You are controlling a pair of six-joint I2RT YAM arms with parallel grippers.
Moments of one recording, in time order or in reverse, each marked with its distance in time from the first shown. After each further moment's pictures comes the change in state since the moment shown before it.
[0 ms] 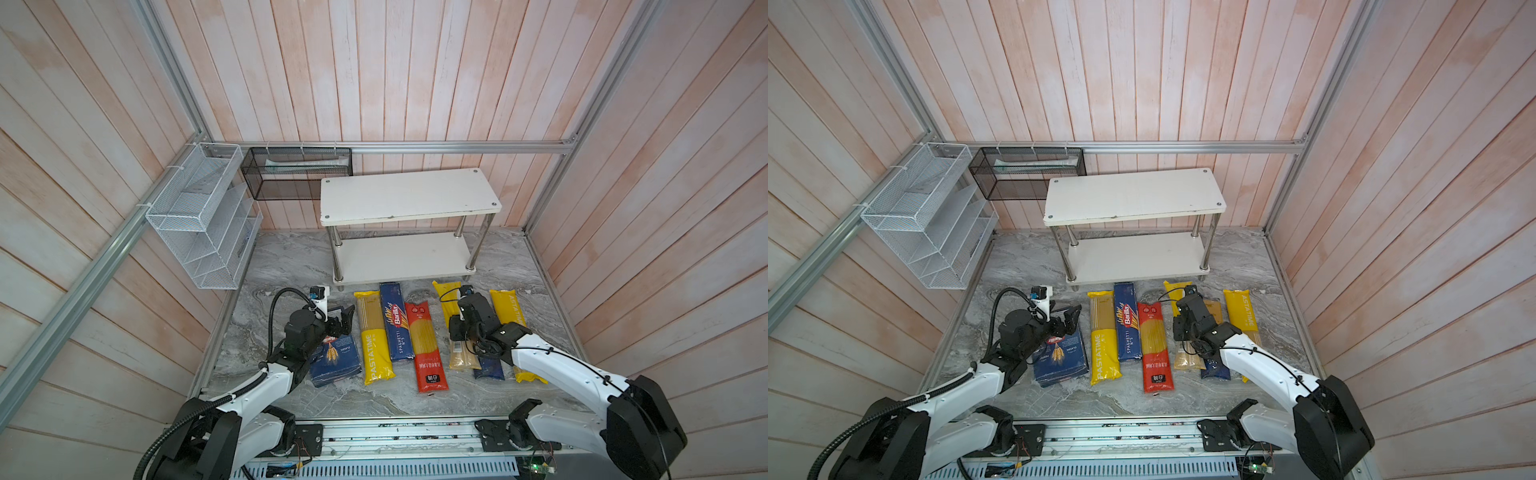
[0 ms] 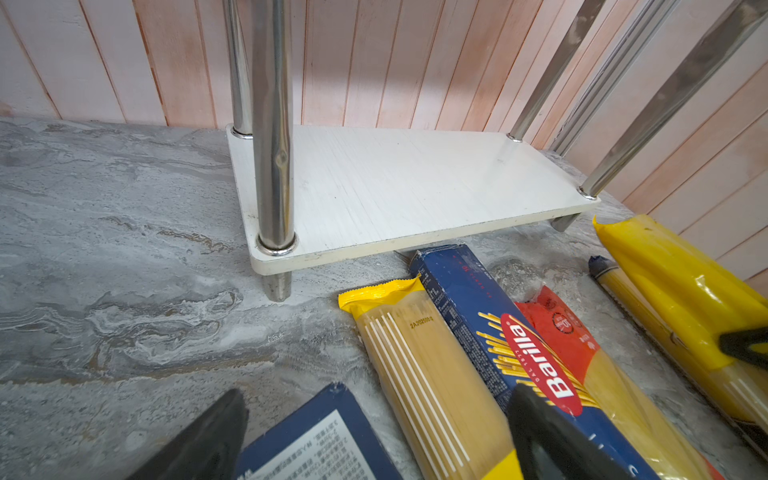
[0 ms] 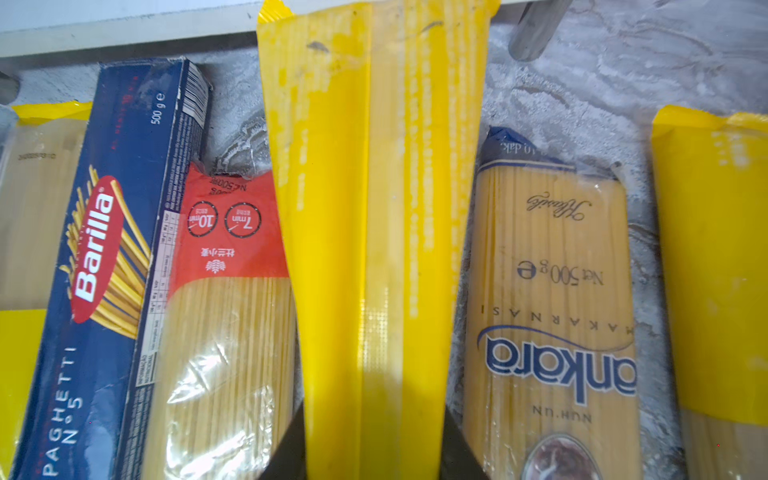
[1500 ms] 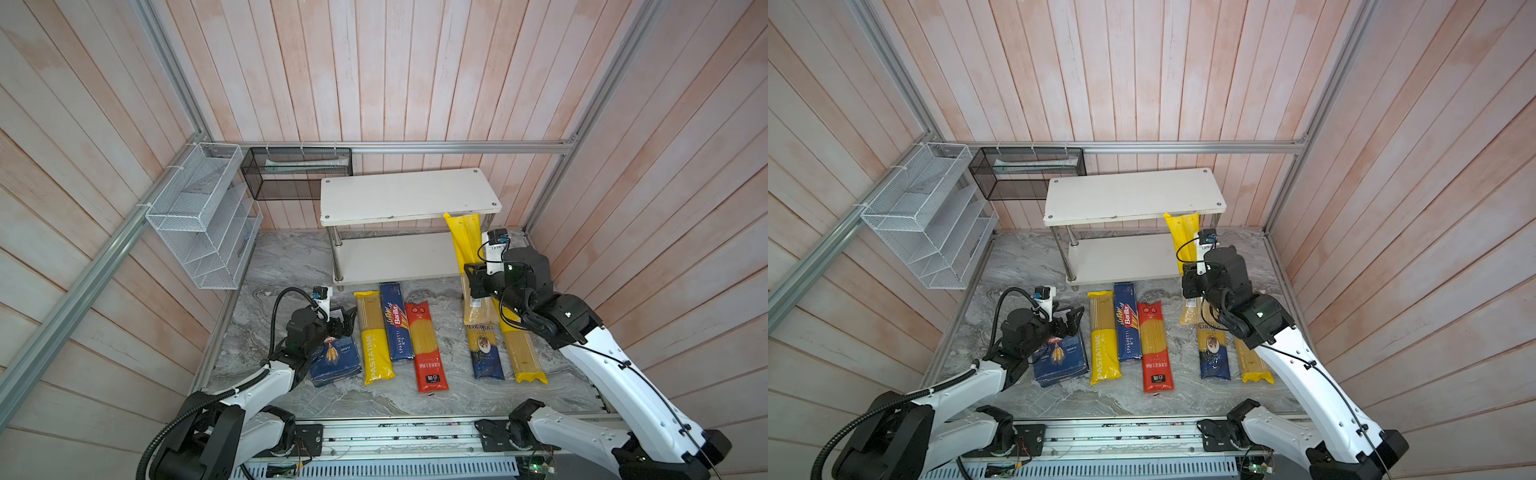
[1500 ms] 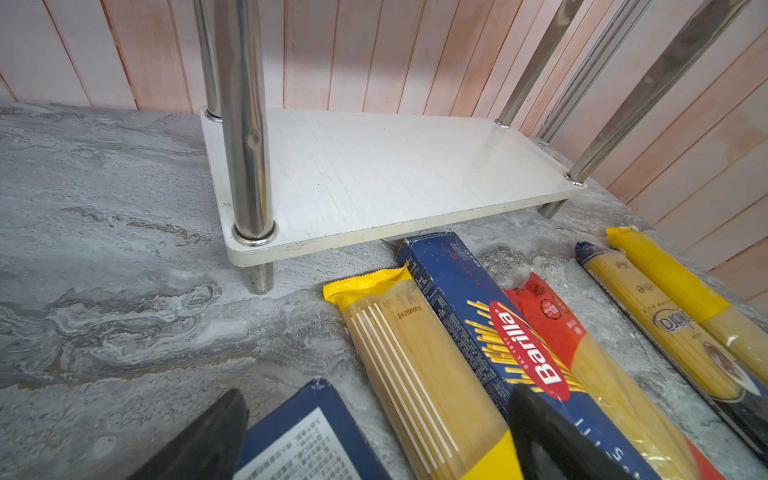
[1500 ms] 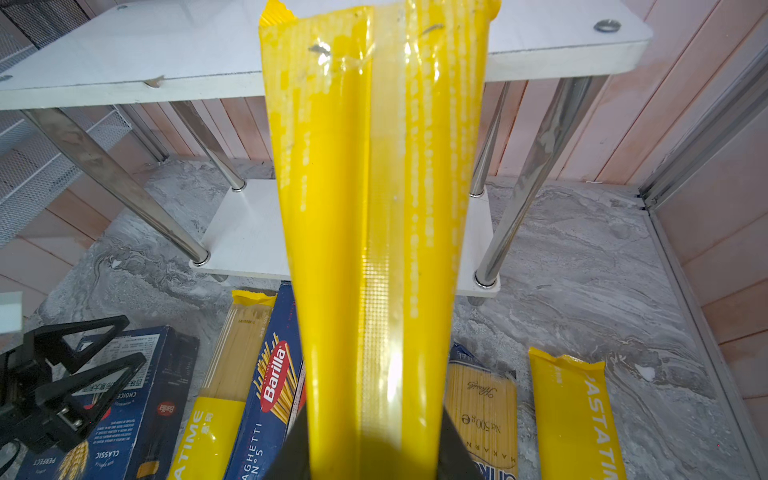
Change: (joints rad) left arm 0.000 0.035 0.010 0.003 0.049 0.000; right arm -0.014 -0.114 0.614 -0.322 0.002 -0.179
